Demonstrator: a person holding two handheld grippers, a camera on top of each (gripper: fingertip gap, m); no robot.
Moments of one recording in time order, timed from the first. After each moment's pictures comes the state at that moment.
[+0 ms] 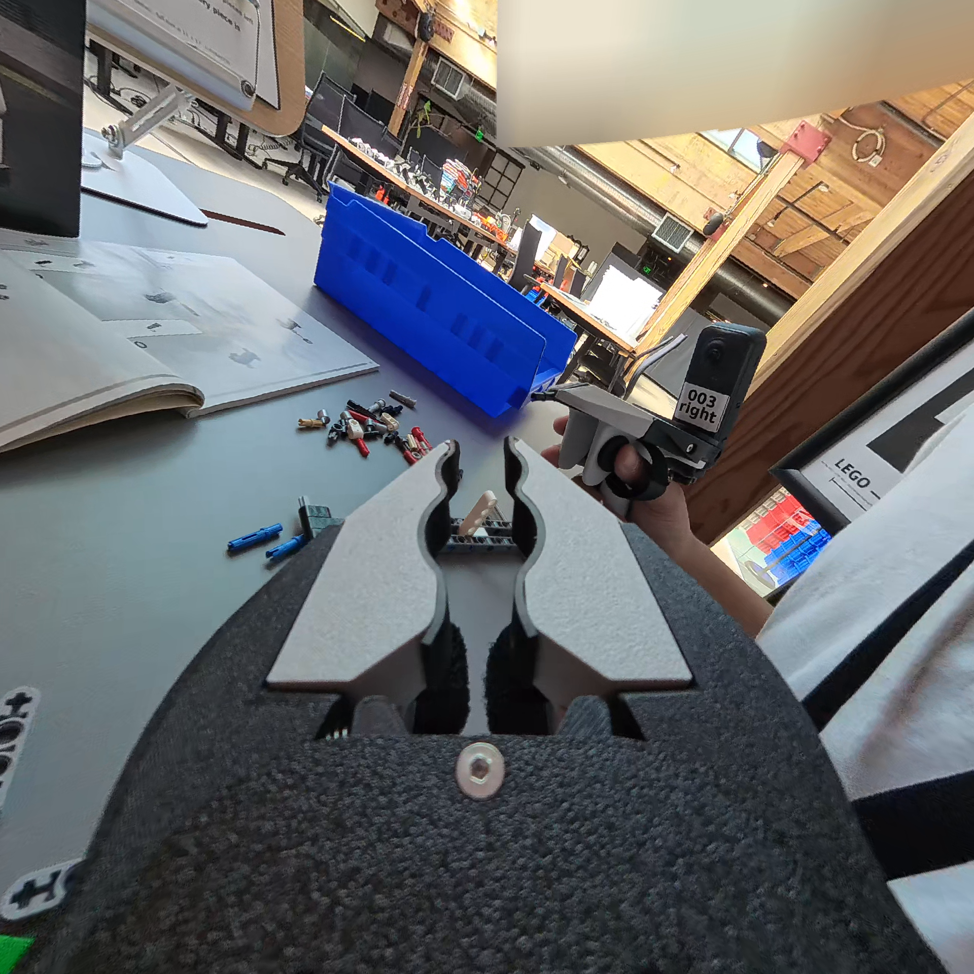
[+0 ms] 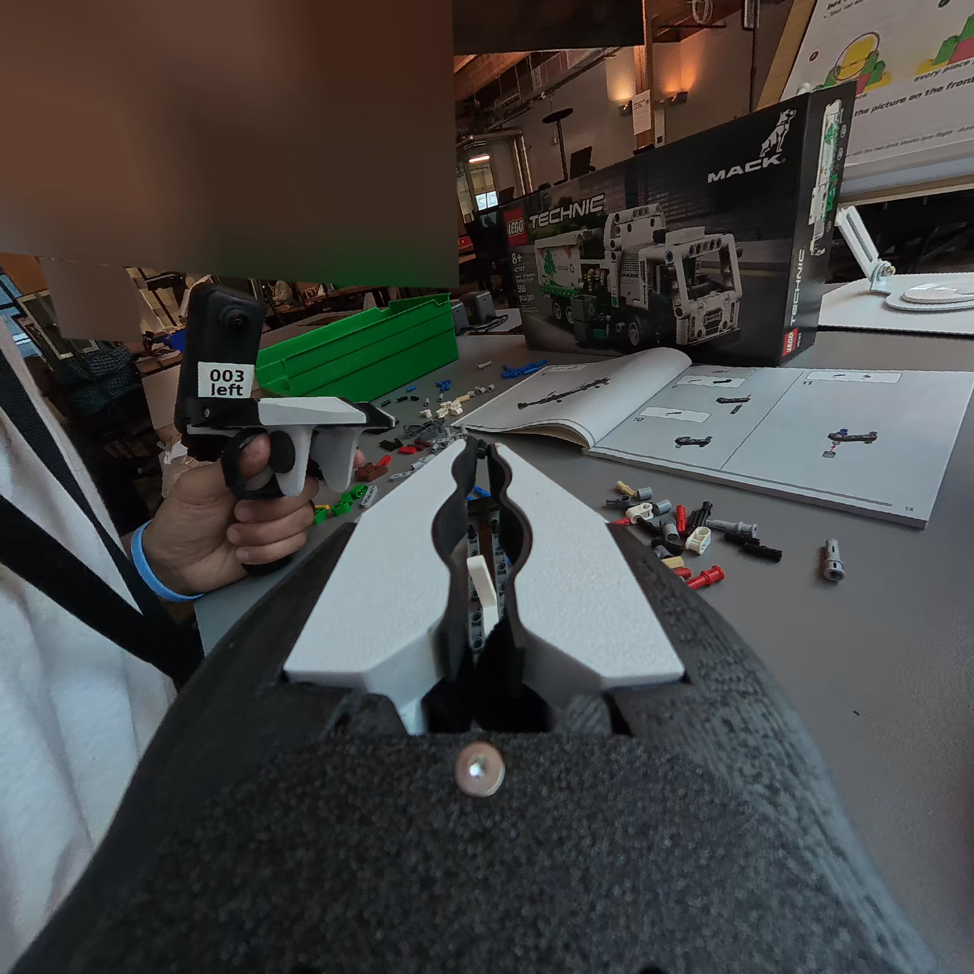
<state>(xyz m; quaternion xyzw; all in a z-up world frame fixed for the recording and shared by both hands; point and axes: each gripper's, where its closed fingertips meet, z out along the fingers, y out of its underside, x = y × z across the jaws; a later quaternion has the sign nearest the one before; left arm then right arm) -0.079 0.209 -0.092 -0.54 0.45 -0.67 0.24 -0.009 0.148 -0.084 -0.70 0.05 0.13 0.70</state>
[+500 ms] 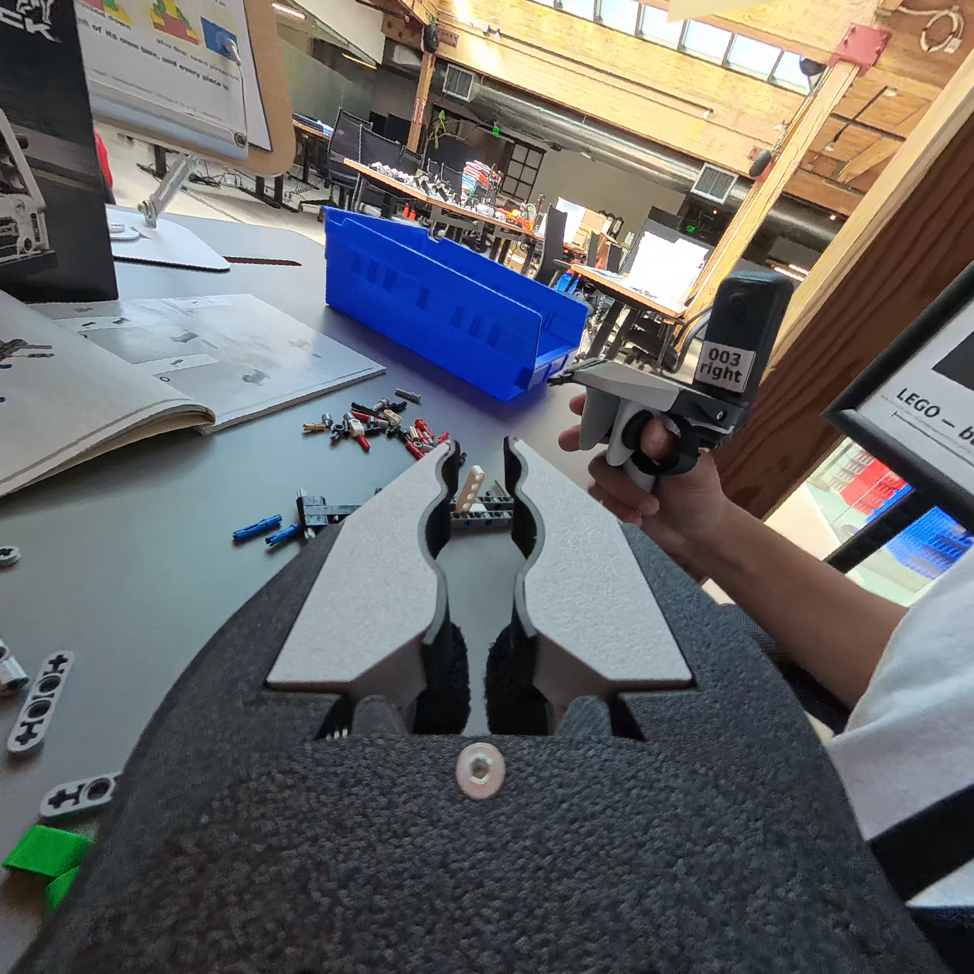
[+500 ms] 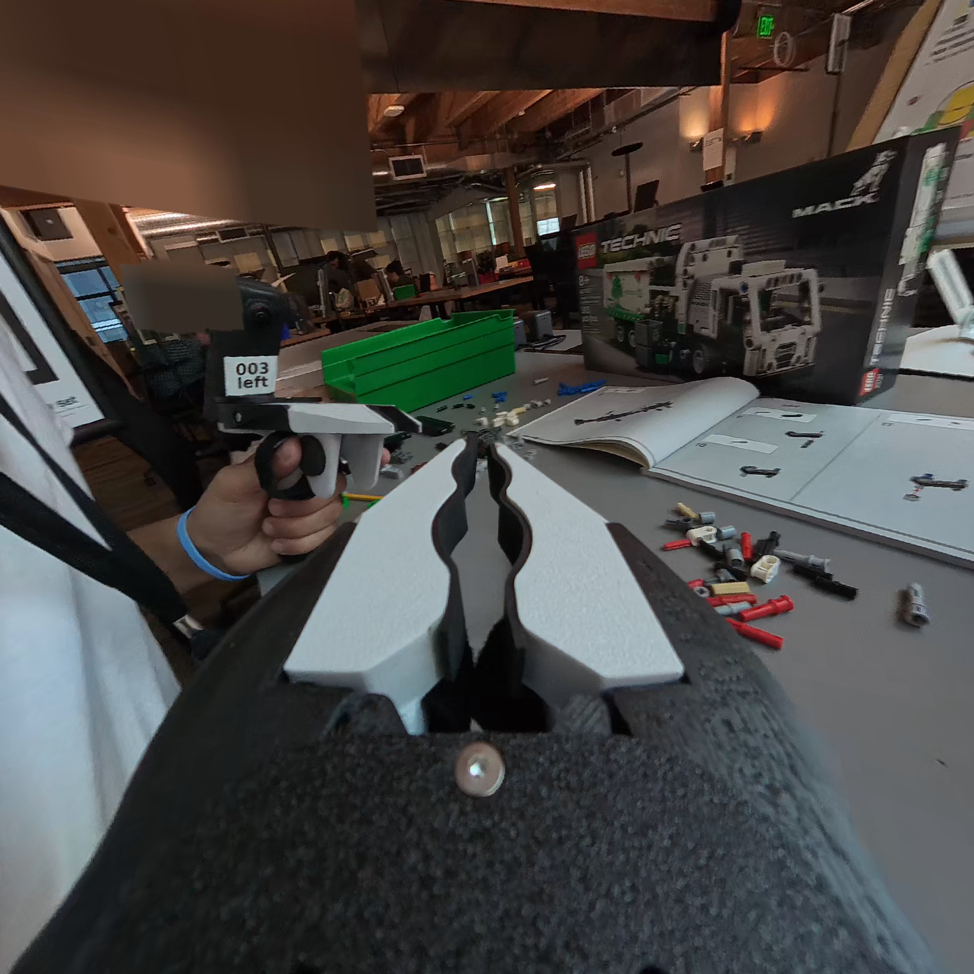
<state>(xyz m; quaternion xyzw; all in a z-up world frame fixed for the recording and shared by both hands) -0.101 0.189 -0.088 -0.52 0.50 -0.62 0.31 -0.039 0.134 -0.075 -0.68 -0.01 0.16 0.72</state>
